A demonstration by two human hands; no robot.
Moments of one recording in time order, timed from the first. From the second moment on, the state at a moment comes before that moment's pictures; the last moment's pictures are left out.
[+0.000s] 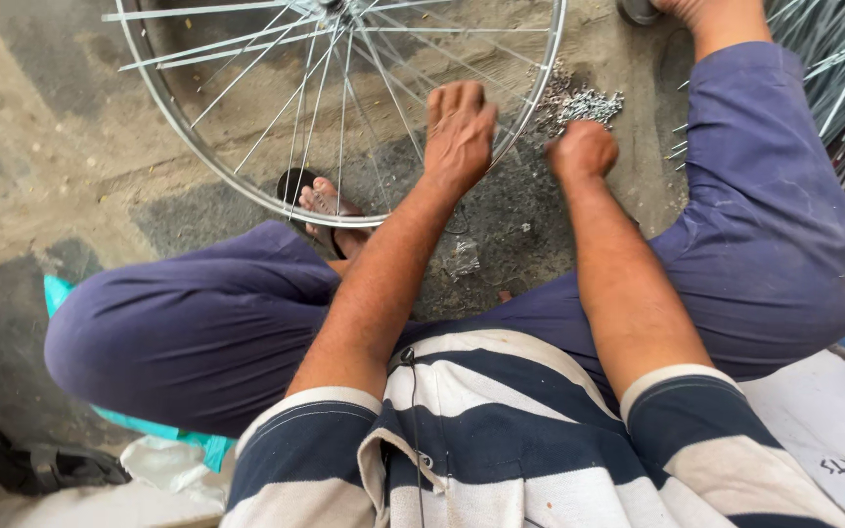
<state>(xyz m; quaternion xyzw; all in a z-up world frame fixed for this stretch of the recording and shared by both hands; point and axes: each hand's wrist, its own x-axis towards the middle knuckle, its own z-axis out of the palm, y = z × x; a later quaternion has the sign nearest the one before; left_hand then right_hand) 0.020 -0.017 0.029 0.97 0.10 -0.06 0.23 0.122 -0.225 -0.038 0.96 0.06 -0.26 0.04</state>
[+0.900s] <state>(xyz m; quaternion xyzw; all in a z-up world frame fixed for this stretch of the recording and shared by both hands) -0.018 -0.044 -0.034 0.71 0.41 -0.16 0.55 0.053 -0.206 0.073 0.68 -0.11 -0.43 -0.59</state>
